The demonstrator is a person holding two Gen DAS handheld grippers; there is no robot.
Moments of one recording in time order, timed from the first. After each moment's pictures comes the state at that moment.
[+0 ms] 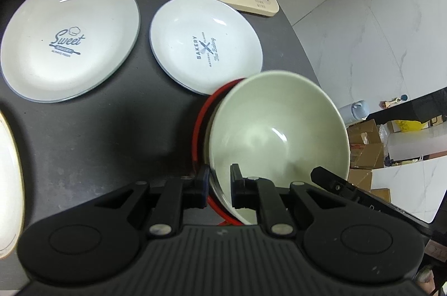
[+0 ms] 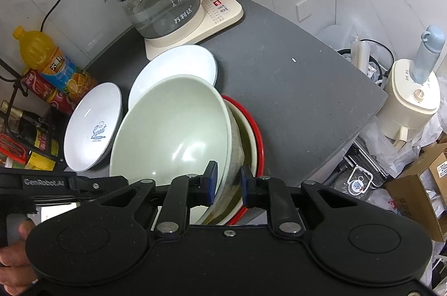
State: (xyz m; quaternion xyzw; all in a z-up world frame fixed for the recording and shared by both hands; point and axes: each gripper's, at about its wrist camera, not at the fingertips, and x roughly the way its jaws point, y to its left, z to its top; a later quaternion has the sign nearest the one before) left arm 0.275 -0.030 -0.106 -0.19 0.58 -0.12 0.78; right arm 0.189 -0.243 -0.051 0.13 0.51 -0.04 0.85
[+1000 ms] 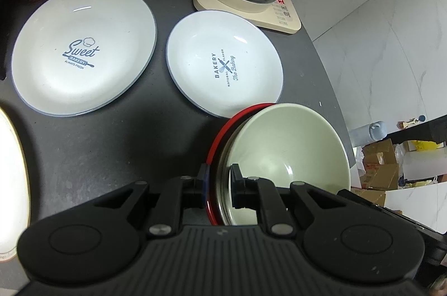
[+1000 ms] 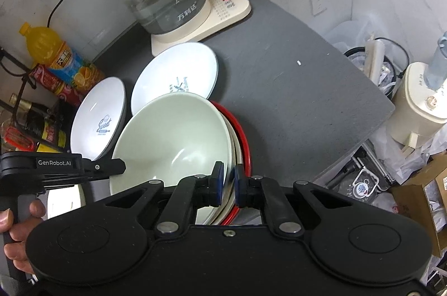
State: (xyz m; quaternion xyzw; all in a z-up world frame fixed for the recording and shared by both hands) left arm 0.292 -0.032 -0.112 -0.18 0.58 -0.07 0.79; right arm 0.206 -0.273 -0.051 0.14 0.53 0.02 0.83
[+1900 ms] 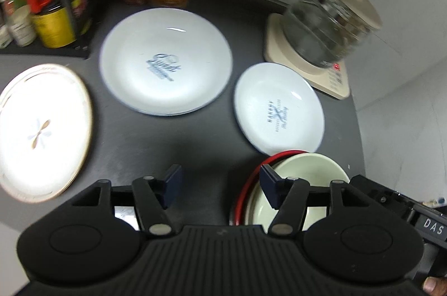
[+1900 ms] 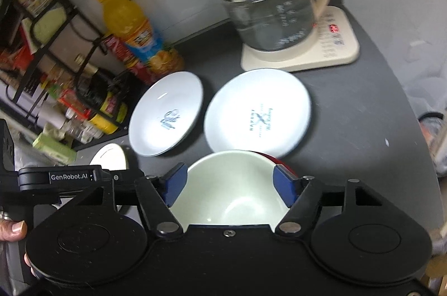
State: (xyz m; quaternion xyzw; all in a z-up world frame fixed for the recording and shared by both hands) left arm 0.257 -0.005 -0.073 -0.25 0.51 0.11 0.81; right arm 0.281 -0.240 -0.021 0.06 0.53 0.23 0.82
